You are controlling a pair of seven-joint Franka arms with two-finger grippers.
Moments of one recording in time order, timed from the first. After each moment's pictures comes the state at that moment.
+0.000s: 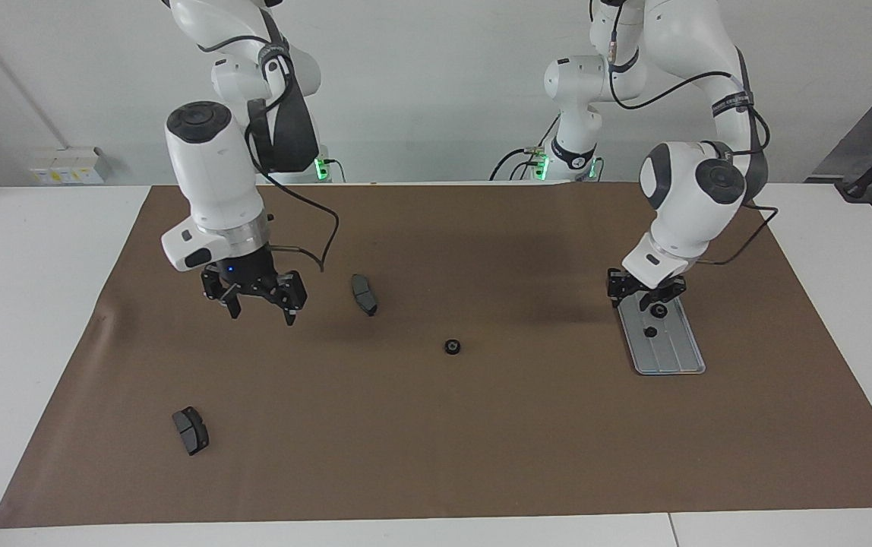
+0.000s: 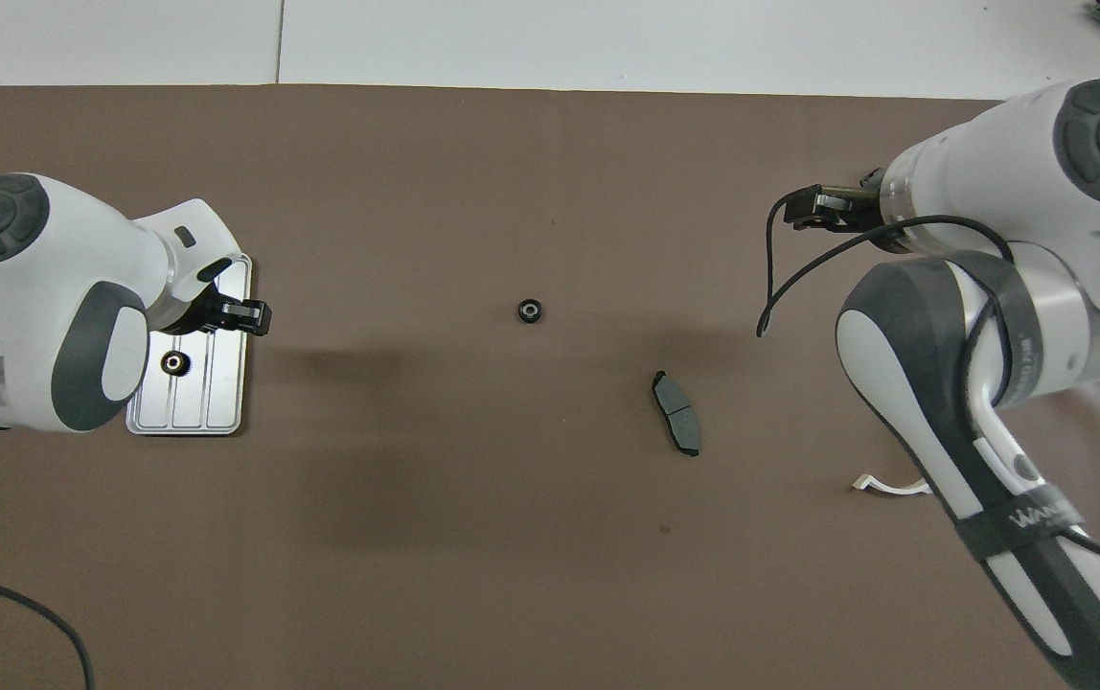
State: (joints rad) left arm -0.11 0.17 -0.08 -1.94 0.00 2.11 -0.03; right arm 0.12 0.18 0.03 -1.68 -0.08 2.04 0.37
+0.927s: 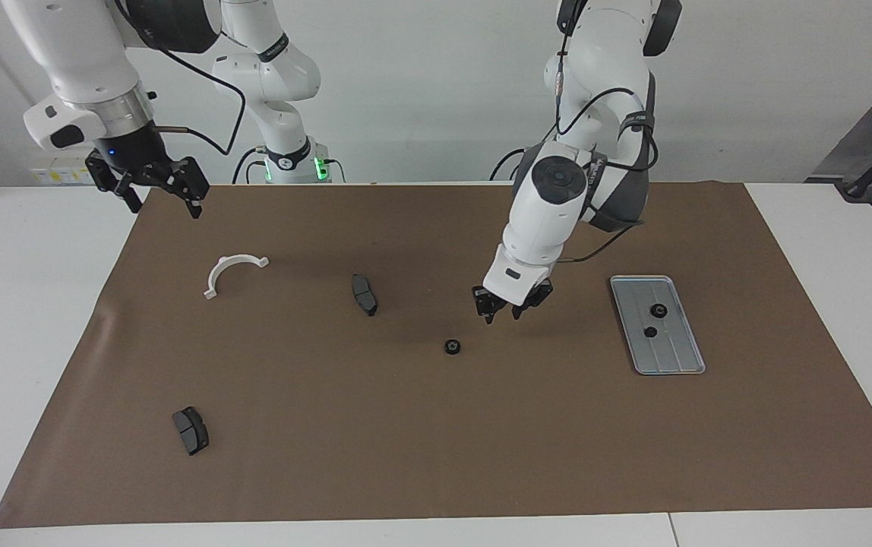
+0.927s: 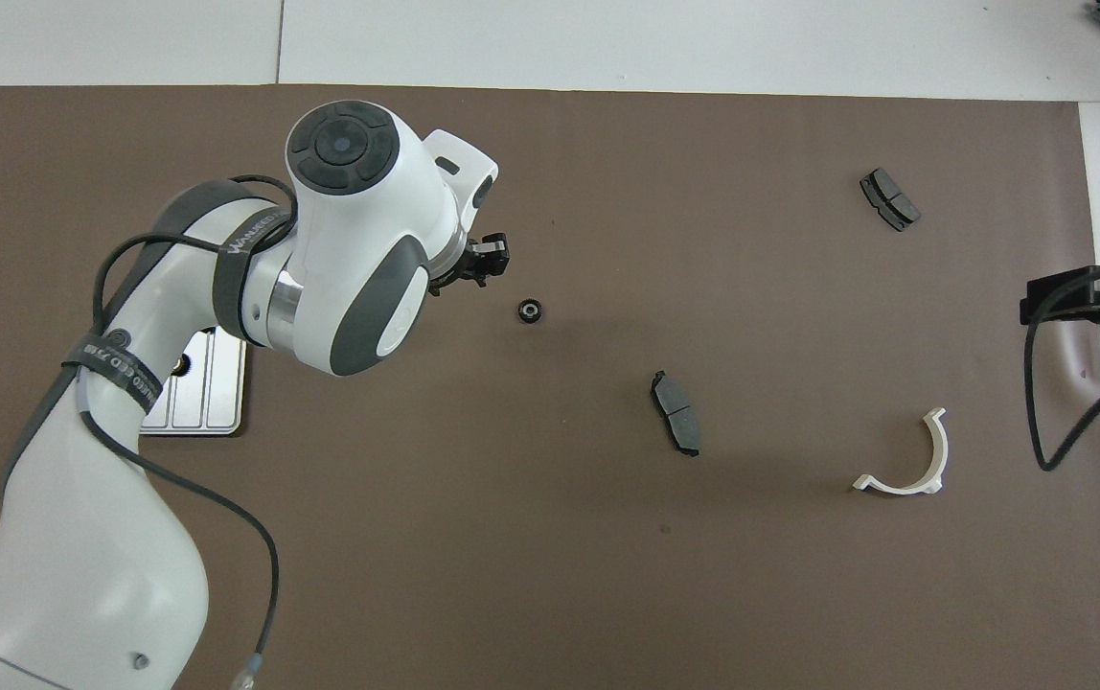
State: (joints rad) left arm -0.44 0.48 -0.08 -1.45 -0.04 1.97 -0.64; right arm -0.02 -0.06 -0.02 -1.63 -0.05 1.59 0.06
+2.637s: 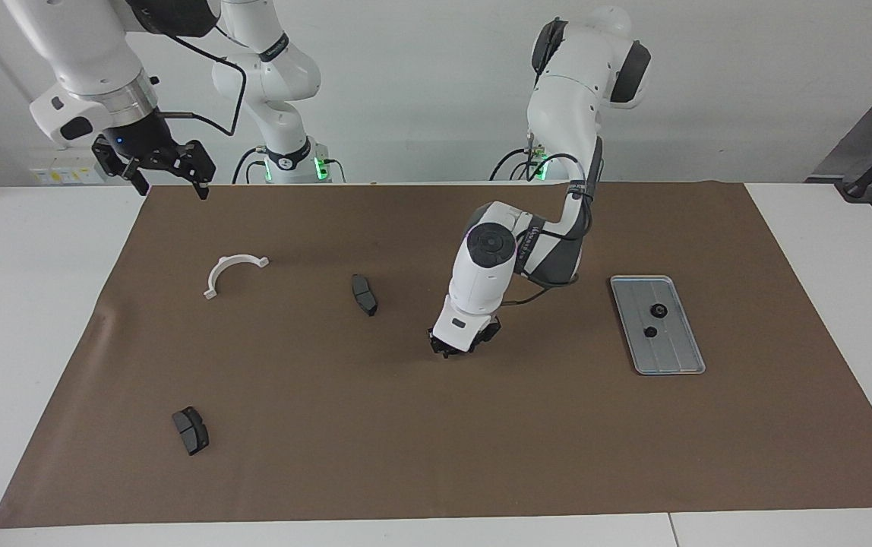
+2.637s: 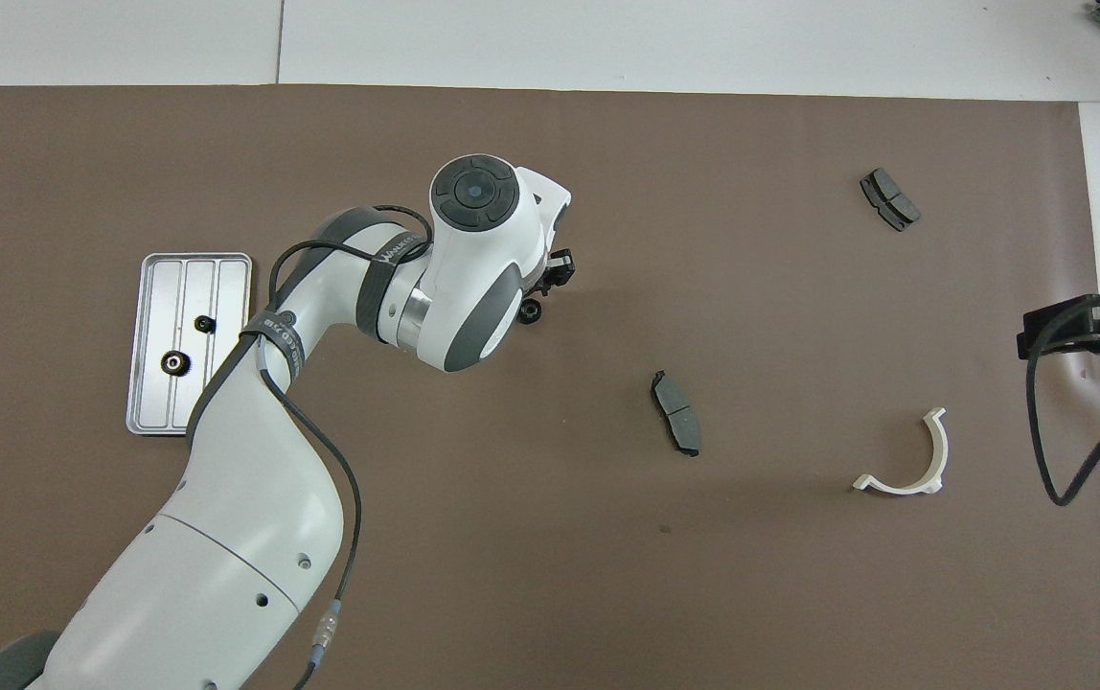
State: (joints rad) left arm -0.52 0.69 -0.08 -1.37 -0.03 2.12 -0.75; right arm 0.01 -0.06 -0.03 -1.62 -0.05 1.50 0.05
